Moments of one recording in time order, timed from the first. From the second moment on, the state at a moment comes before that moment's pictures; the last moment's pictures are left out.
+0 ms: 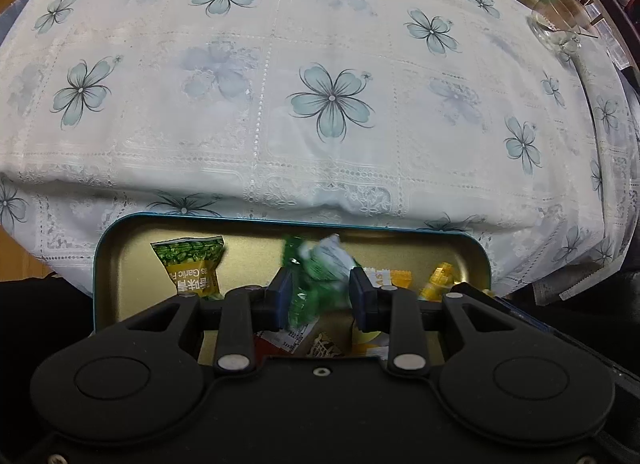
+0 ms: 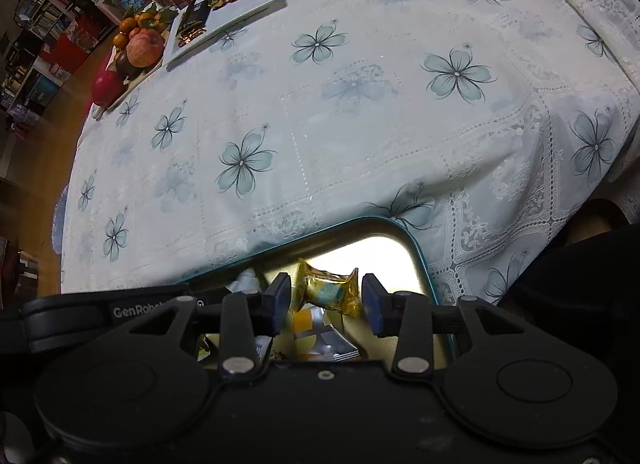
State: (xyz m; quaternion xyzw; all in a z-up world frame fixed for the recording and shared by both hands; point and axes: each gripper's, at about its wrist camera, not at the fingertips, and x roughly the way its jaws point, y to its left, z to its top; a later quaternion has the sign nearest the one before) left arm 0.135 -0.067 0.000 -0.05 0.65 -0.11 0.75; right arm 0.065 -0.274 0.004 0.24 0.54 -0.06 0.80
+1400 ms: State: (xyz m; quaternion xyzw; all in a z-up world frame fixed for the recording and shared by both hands) left arm -0.036 -0.018 0.022 0.03 0.43 -0.05 0.90; right arm -0.100 -0.216 0.001 0.09 0.38 -0.05 0.92
